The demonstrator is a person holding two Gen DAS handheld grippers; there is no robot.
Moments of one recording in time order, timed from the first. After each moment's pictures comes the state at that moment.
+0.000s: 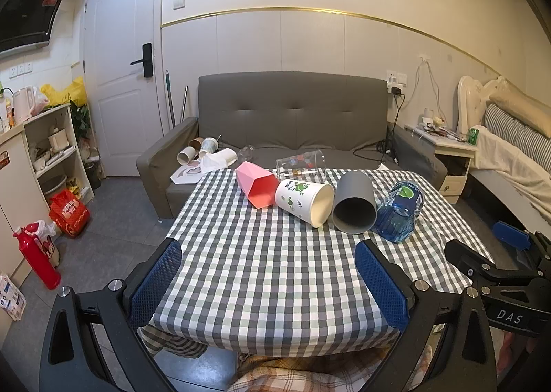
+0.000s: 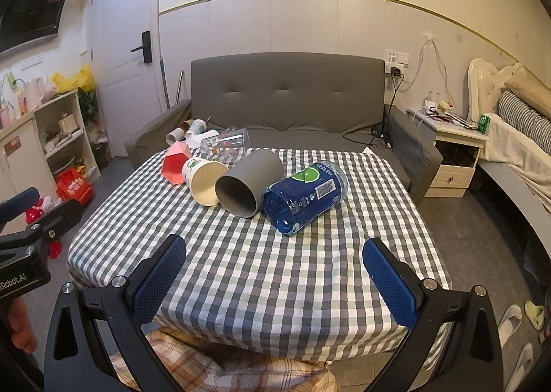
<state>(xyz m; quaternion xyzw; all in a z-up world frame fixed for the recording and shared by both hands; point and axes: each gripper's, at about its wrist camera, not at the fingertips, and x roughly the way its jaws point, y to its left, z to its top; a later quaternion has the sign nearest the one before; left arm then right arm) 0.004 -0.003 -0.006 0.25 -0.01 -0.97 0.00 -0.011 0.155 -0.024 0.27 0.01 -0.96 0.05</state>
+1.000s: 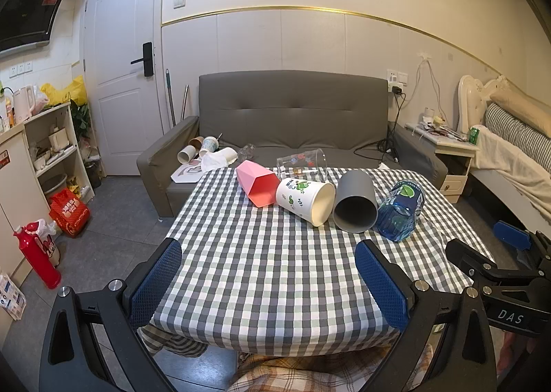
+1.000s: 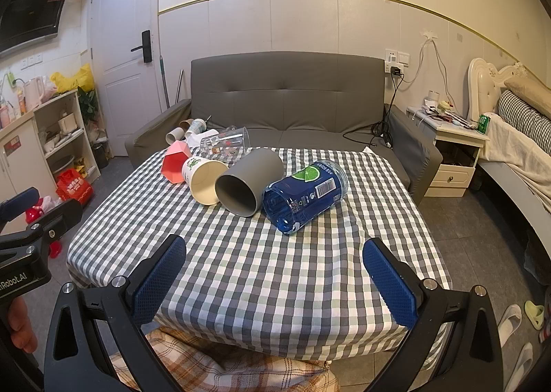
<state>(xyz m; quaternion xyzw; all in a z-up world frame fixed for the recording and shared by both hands) 0.003 -0.003 -0.007 0.25 -0.01 -0.97 0.00 -0.012 0.151 -0.029 0.28 0.01 -0.96 0.05</state>
